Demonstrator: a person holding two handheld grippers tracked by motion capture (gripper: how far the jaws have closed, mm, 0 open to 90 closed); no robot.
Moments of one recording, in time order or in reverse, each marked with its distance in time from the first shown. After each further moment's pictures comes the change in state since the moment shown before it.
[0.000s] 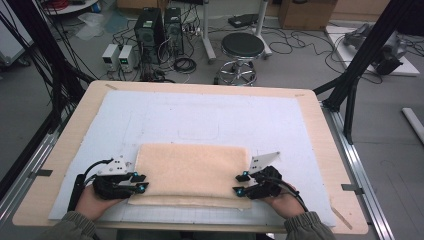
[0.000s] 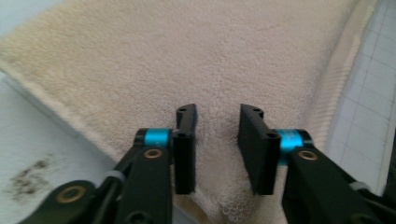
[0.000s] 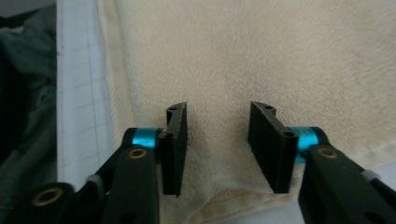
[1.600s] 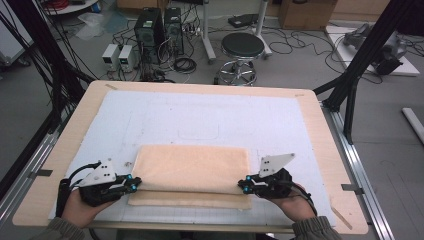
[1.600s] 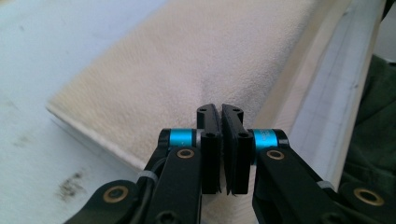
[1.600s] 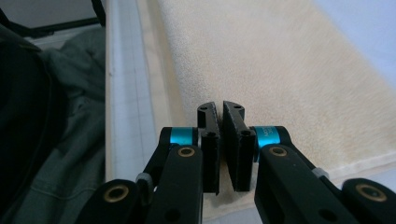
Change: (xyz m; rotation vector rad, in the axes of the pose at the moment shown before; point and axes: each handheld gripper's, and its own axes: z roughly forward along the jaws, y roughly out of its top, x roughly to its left) left arm -0.028 0.024 -0.050 -0.089 0.066 0.122; right arm 0.017 0.011 -0.045 -0.116 0.021 -0.085
